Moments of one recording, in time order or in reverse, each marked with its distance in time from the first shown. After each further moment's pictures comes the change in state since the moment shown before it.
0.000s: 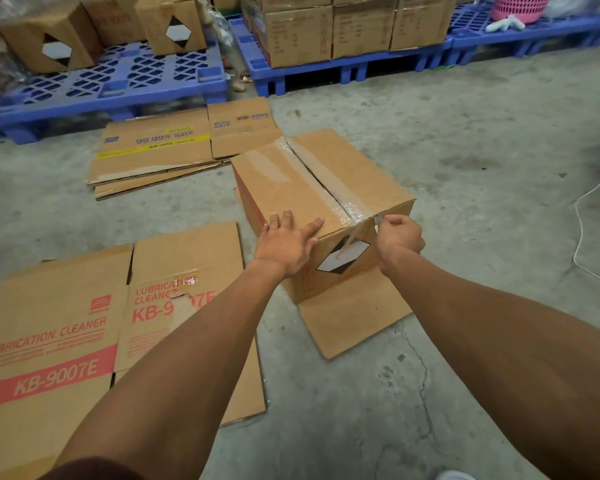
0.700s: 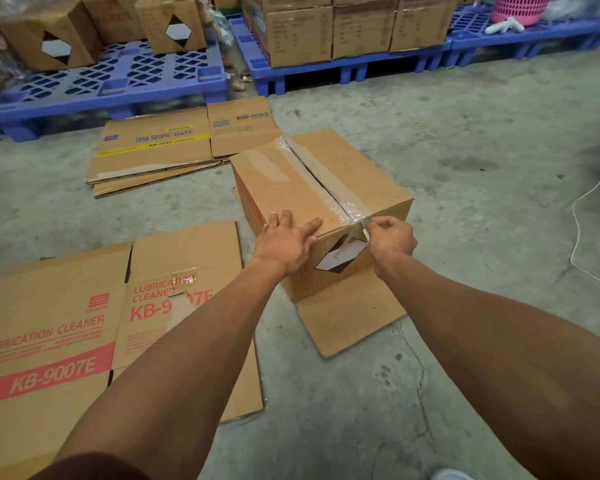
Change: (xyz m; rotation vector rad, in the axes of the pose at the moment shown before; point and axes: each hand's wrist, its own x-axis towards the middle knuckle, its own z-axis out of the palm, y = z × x) left_hand -0.001 0.003 -0.003 -0.019 -0.009 -0.017; right_hand -0.006 0.006 0.001 -0.034 -0.087 -0.087
